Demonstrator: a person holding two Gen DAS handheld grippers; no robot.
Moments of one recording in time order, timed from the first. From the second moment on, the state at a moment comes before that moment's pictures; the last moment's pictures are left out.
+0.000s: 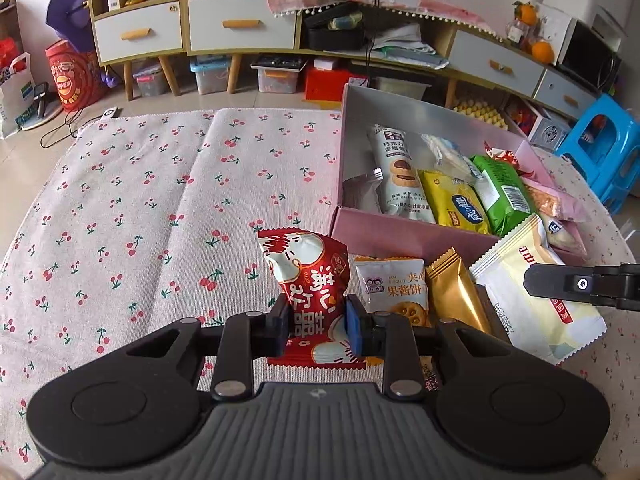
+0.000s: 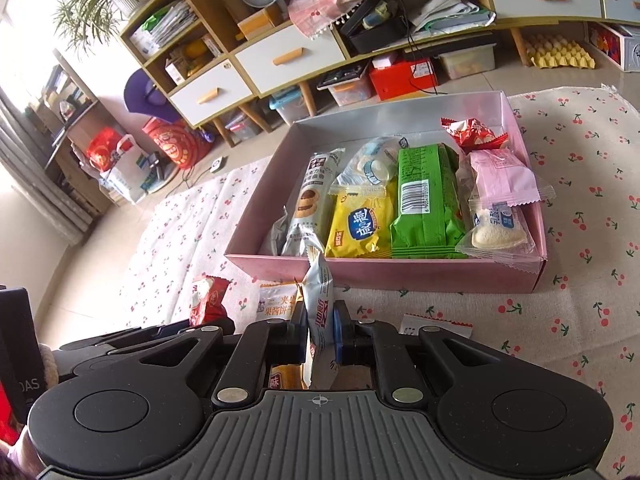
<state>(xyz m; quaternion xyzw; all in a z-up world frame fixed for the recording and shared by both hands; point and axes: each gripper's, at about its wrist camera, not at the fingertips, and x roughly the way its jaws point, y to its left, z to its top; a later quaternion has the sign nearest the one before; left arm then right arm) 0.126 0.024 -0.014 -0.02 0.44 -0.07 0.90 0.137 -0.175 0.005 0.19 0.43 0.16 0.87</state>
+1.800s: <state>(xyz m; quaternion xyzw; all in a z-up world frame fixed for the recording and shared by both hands) 0.228 -0.033 -0.009 0.13 0.39 -0.18 0.89 0.288 -0.179 -0.004 0.23 0.37 0.08 0.90</state>
